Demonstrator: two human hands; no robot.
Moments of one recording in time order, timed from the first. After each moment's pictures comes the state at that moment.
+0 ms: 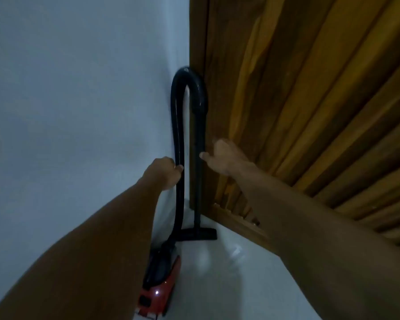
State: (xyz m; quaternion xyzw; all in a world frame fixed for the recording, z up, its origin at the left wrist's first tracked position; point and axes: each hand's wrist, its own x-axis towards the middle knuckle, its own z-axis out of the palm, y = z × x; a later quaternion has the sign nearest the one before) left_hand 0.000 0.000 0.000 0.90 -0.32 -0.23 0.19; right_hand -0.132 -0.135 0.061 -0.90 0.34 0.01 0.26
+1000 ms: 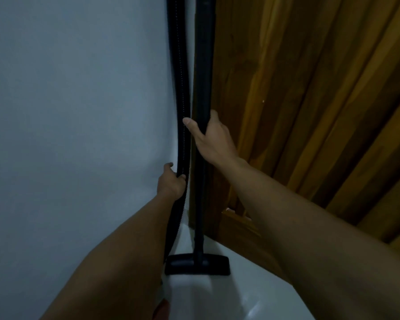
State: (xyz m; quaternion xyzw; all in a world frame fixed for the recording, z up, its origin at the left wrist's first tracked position) left_hand 0.035 -0.080 -0.379 0.82 -0.21 -0.17 0.50; right_hand -0.057 -0.166 -0.254 -0.86 0.21 -0.30 0.36
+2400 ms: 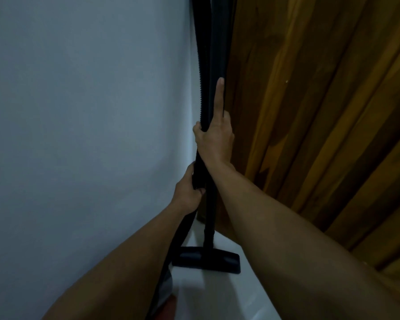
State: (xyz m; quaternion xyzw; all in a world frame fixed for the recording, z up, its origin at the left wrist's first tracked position) left_hand 0.006 -0.054 -0.434 0.75 -0.34 -0.17 0.54; right_hand -0.024 -0.134 -0.312 -0.80 0.22 -0.52 0.21
